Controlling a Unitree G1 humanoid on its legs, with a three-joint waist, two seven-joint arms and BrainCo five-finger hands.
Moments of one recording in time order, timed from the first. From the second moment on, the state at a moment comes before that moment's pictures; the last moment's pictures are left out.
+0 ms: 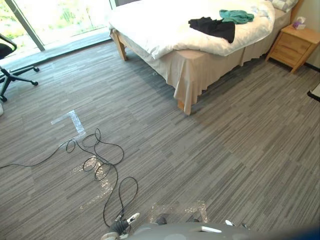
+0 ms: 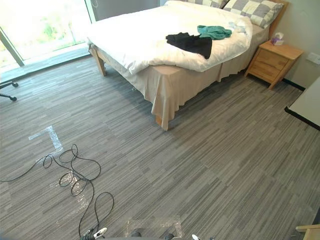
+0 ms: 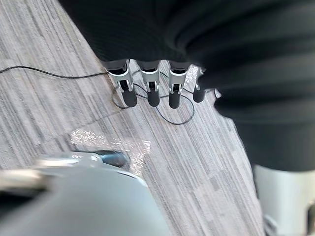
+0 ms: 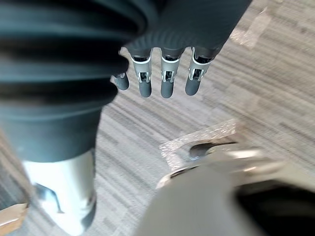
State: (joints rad) left arm 0.17 0.12 0.08 1.07 -0.18 -0.09 -0.04; right arm 0.17 -0.08 -0.27 1.11 0.09 -0.07 0.02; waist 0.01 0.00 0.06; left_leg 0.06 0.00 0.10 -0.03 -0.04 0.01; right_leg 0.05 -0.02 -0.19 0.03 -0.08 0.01
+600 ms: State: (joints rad) left arm 0.12 0.12 0.08 1.07 -0.15 -0.09 -0.08; right arm 0.07 -0.01 -0.31 1.10 0.09 -0.10 0.00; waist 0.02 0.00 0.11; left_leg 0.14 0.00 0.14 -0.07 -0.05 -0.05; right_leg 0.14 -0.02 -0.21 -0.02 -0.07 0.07
